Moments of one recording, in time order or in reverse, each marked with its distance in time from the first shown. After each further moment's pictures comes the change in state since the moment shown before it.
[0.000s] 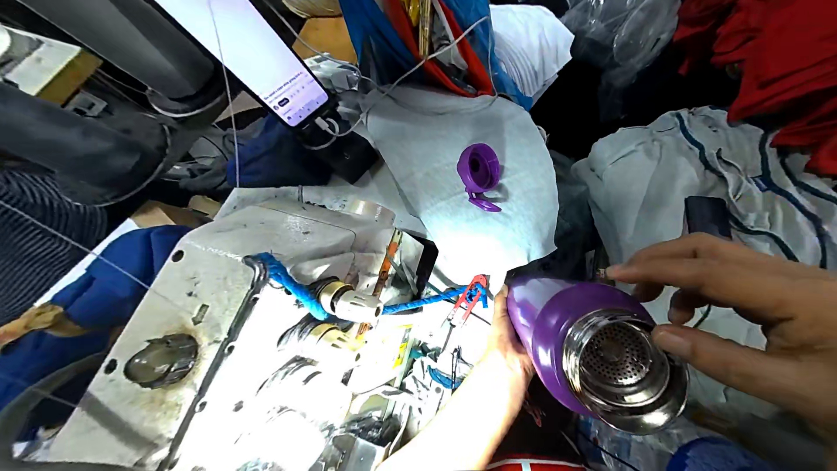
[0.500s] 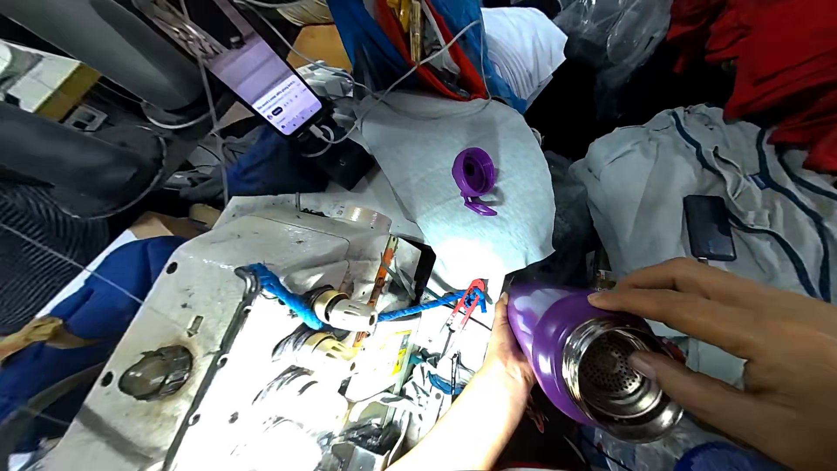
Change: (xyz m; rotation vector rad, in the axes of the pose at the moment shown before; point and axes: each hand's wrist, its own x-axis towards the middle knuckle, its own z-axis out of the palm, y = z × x) left_hand 0.011 -0.003 -0.008 0.031 -0.019 -0.038; right_hand -0.004 -0.011 0.006 -0.300 -0.024 -0.074
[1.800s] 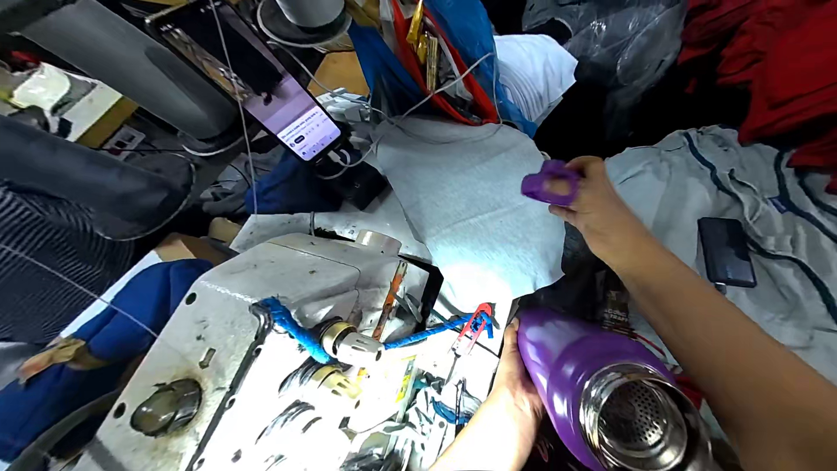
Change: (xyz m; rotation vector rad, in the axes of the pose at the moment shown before) left_hand 0.005 -0.002 0.001 0.039 0.016 -0.020; right_hand 0.143 0.088 0.072 0.889 0.320 0.641
